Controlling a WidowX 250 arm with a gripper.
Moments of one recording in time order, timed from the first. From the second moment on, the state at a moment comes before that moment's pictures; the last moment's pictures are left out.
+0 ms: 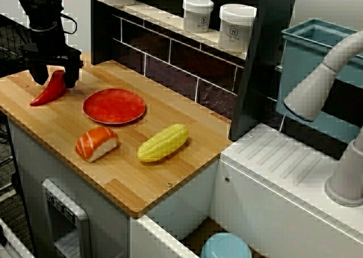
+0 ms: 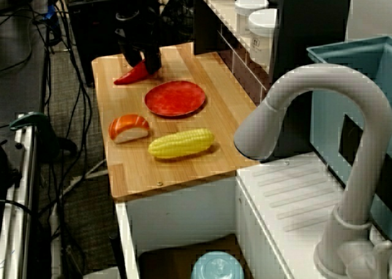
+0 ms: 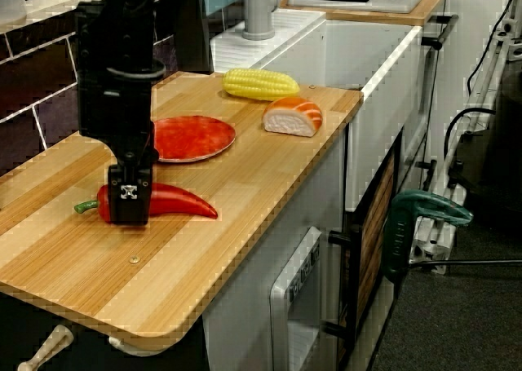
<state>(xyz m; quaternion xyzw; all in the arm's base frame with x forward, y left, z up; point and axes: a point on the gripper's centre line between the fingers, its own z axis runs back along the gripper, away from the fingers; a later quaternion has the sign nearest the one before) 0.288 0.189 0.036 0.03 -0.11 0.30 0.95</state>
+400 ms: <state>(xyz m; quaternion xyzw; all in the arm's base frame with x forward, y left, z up) 0.291 0.188 0.030 0.03 -0.12 0.29 0.95</state>
